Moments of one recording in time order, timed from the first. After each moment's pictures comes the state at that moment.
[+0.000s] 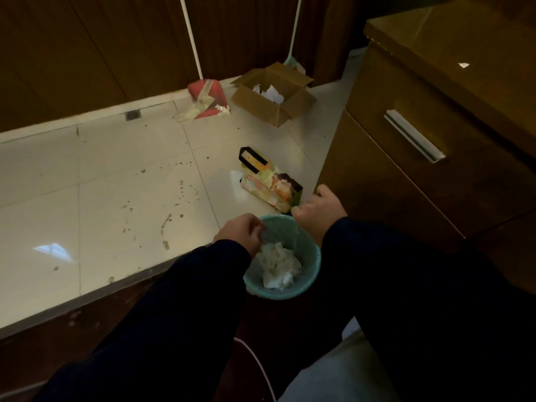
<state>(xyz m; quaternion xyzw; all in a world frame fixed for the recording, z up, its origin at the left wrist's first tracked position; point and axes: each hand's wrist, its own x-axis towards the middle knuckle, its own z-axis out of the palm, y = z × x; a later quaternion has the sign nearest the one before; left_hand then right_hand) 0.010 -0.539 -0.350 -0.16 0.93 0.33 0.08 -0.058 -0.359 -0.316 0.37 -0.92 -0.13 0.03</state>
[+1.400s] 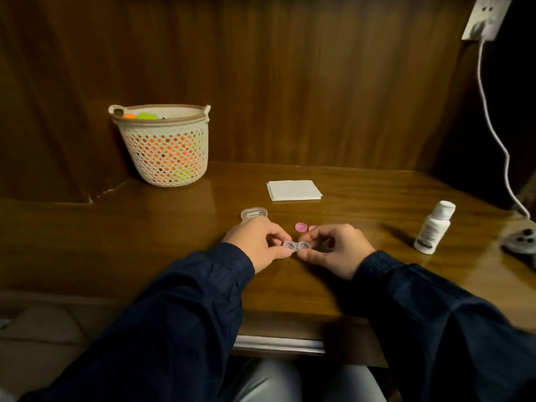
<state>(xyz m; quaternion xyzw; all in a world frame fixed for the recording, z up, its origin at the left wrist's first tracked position) 0.115 0.022 -0.086 0.55 0.77 0.30 0.12 0.289 0.153 -0.090 -0.31 -0.89 0.29 0.16</state>
